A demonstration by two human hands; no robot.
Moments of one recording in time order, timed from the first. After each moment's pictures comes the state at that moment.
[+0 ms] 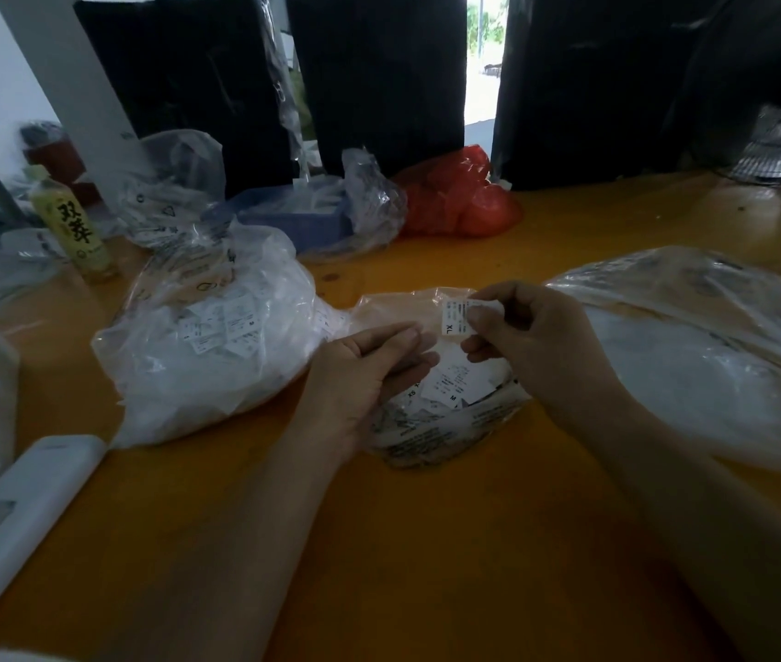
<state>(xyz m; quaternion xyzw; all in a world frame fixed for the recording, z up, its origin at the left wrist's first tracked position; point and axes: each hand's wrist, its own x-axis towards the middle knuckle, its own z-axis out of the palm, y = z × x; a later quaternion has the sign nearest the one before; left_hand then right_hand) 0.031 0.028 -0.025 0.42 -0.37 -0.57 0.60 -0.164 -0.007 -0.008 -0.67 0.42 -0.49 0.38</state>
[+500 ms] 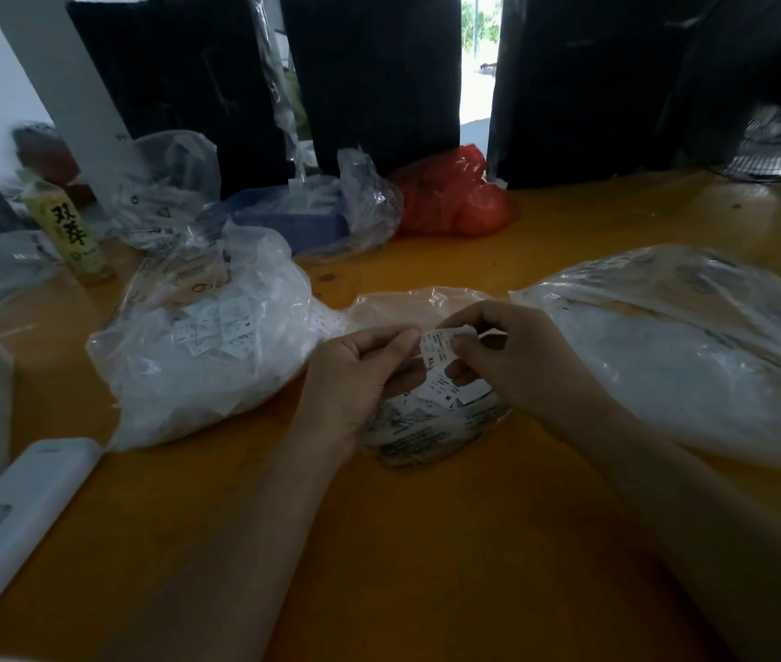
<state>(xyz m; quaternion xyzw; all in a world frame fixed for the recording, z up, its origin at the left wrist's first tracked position) 0.028 0.029 -0.025 0.48 -0.42 -0.50 0.59 -0.157 0.000 -0.010 -0.71 0.42 -0.42 0.38</state>
